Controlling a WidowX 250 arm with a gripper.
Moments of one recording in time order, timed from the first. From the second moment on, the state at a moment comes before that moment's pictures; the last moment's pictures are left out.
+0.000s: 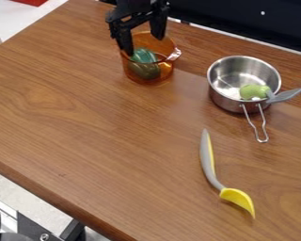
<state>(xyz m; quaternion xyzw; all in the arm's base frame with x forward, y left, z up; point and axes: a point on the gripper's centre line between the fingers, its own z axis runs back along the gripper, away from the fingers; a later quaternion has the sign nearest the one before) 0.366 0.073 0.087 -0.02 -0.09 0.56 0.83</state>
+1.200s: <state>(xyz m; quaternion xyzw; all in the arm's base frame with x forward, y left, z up) 0.372 0.077 0.069 0.03 -0.09 0.57 0.81</state>
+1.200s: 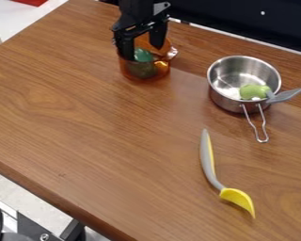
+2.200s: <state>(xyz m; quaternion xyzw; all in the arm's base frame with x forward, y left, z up) 0.374 0.078 0.055 0.05 -0.11 0.57 0.82</state>
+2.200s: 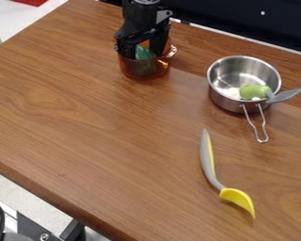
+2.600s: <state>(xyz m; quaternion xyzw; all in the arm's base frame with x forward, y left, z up) 0.378 0.080 0.050 0.05 -0.12 0.56 0.81</state>
